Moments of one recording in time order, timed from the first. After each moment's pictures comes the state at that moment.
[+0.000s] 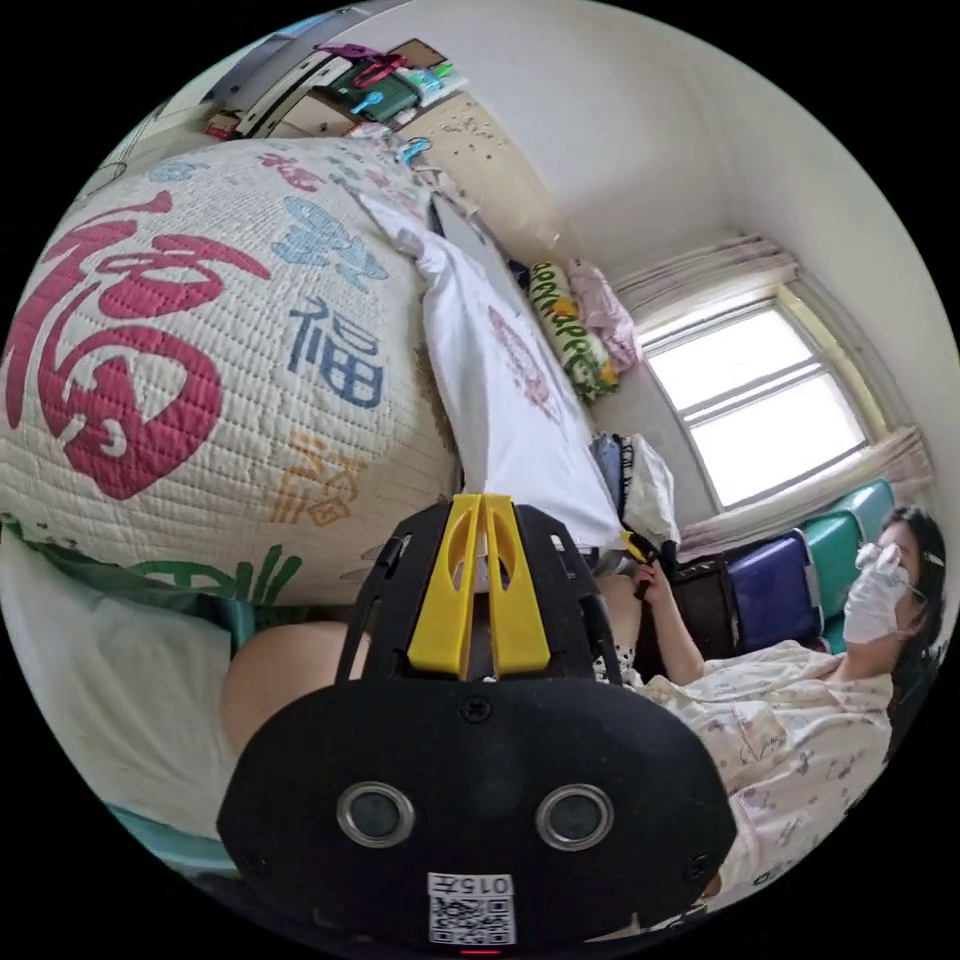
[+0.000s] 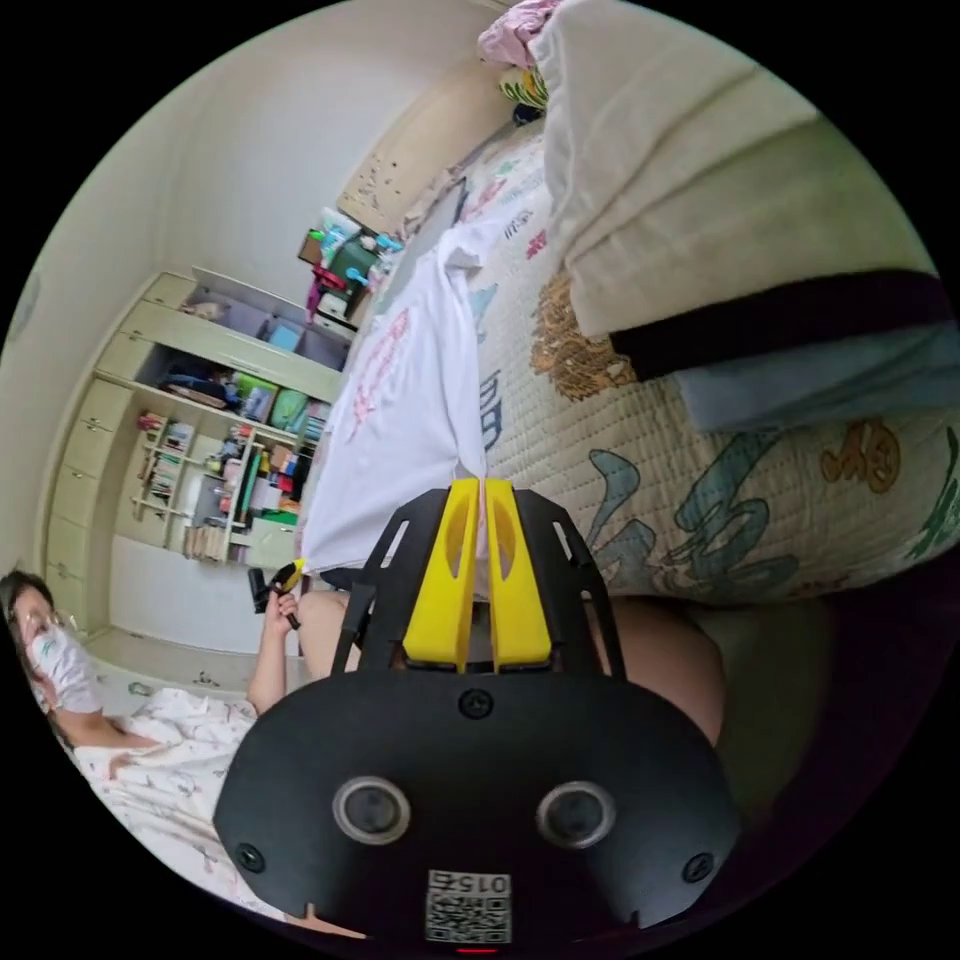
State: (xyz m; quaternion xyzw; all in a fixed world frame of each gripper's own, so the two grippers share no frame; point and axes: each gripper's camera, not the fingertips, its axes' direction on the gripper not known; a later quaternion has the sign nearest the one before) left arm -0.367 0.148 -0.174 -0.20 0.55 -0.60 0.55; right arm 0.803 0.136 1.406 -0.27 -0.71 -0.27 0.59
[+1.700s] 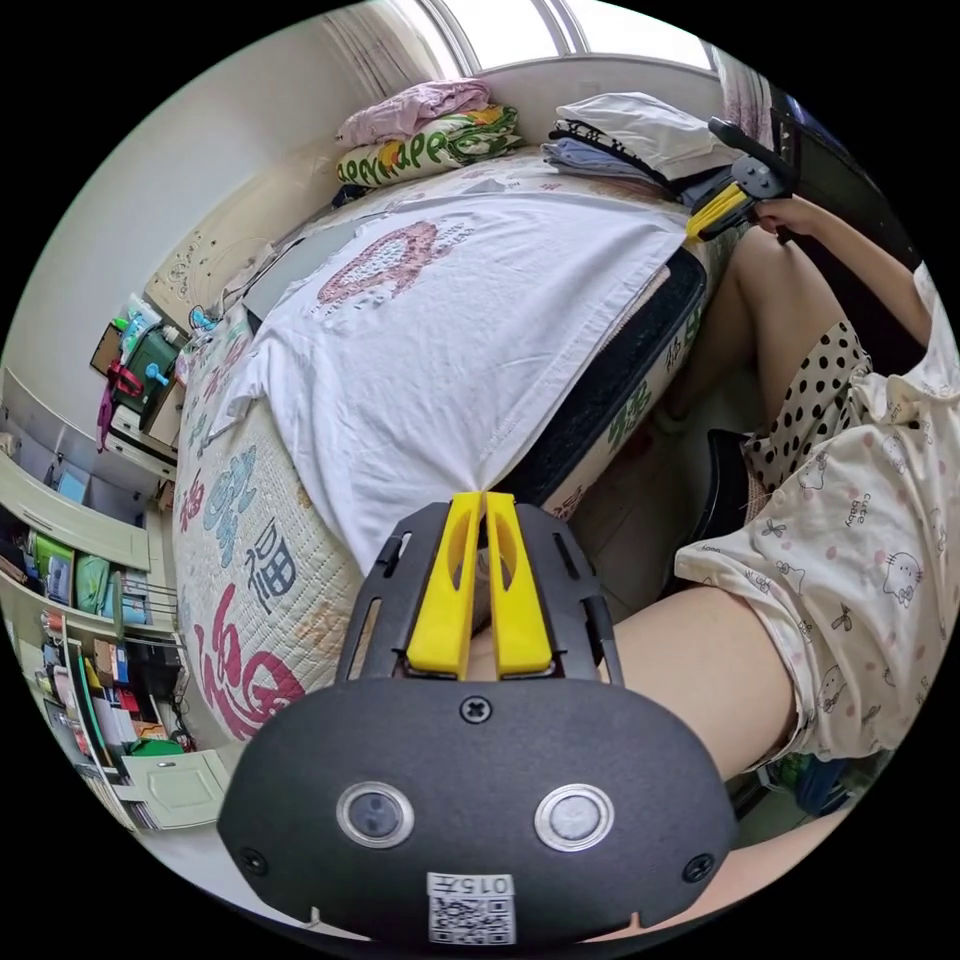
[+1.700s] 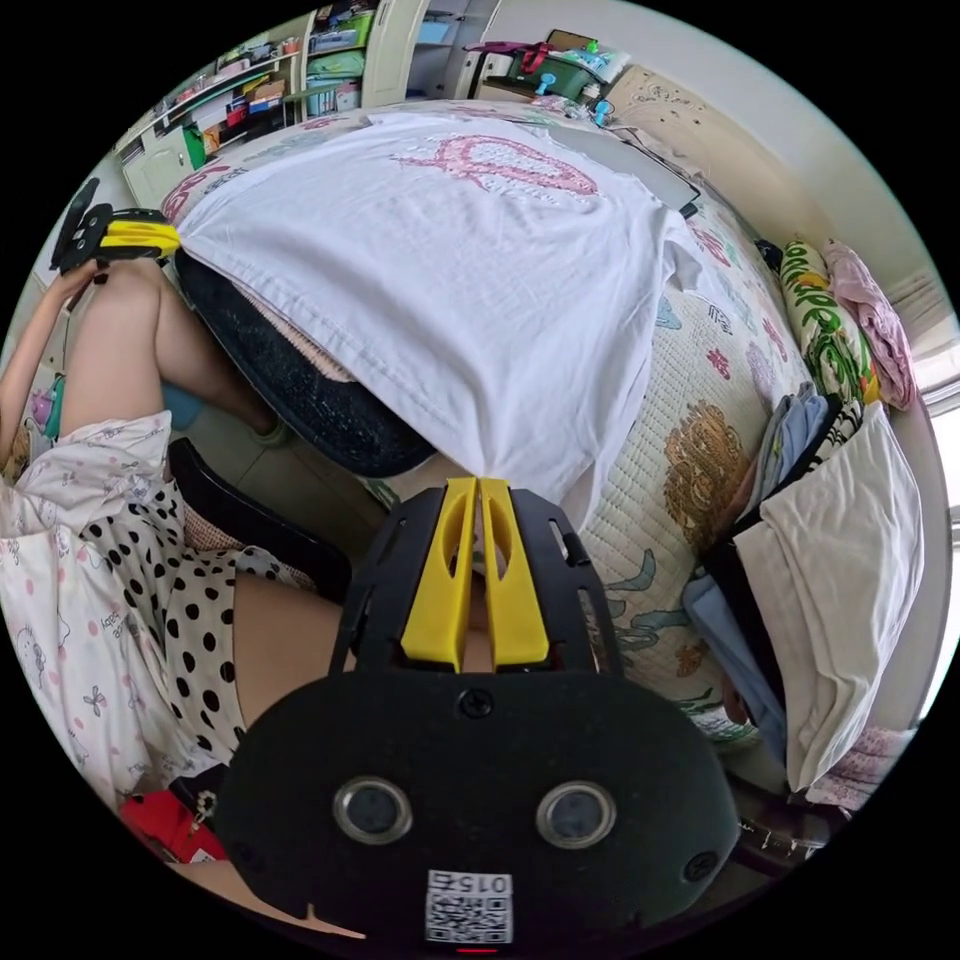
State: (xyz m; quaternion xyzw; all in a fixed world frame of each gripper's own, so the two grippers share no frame) left arm -0.563 -0.422 -0.258 -0.20 0.44 -0.06 0.87; right arm 0.489 0.713 1.511 0.07 -0.44 -0.68 0.58
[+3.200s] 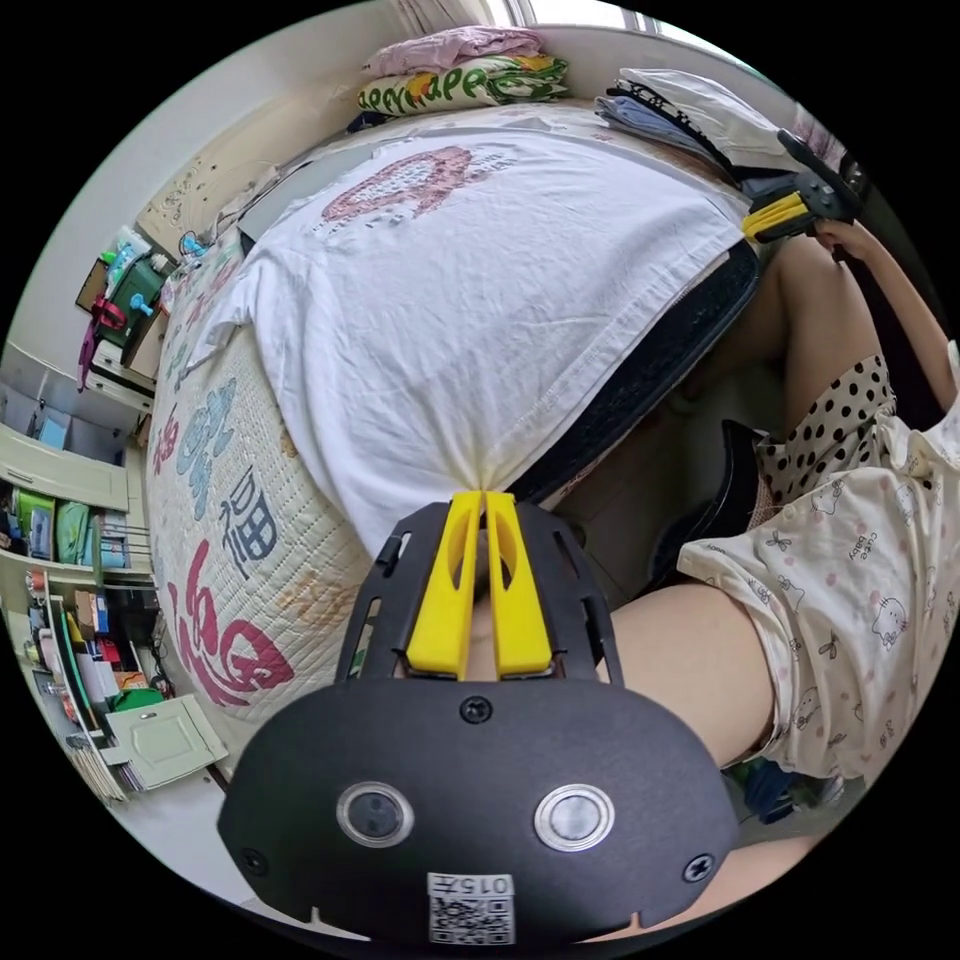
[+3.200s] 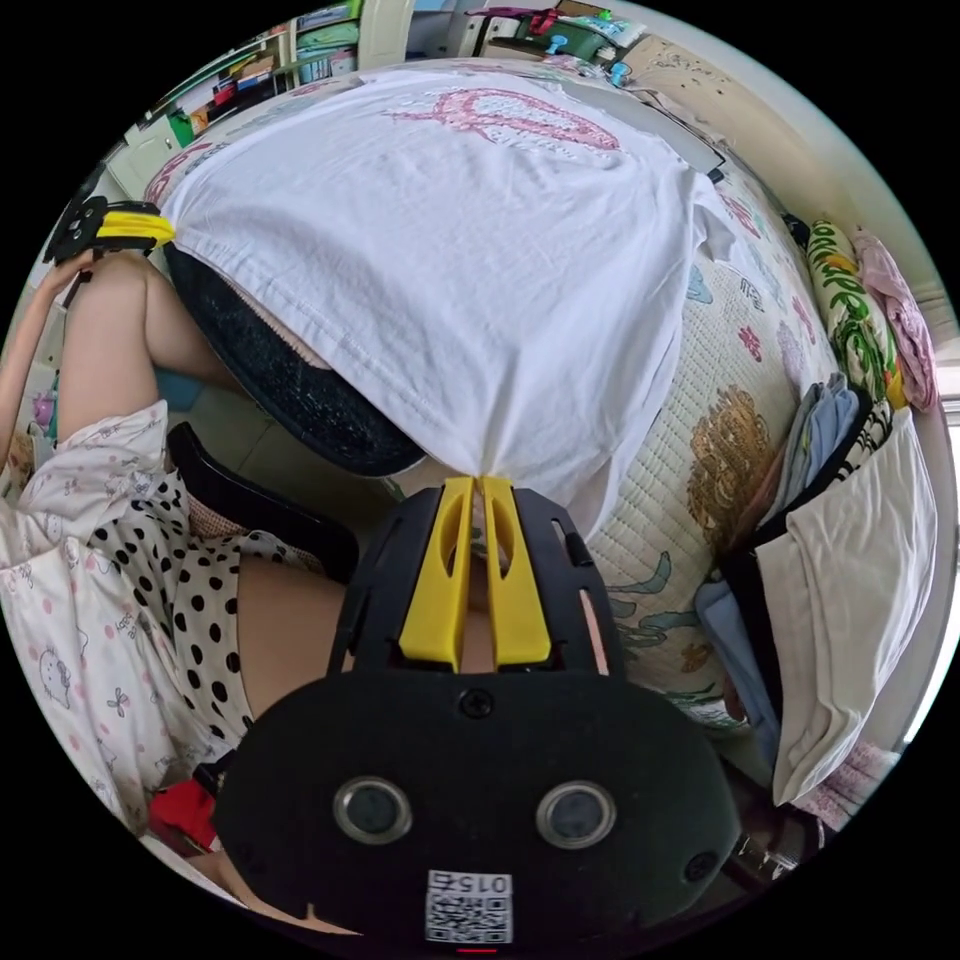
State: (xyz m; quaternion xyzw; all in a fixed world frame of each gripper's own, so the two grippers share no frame) left arm -0.523 -0.400 -0.076 -0.31 0.46 -0.06 0.83; right arm 0.620 0.489 1.170 0.01 -0.41 -0.71 0.57
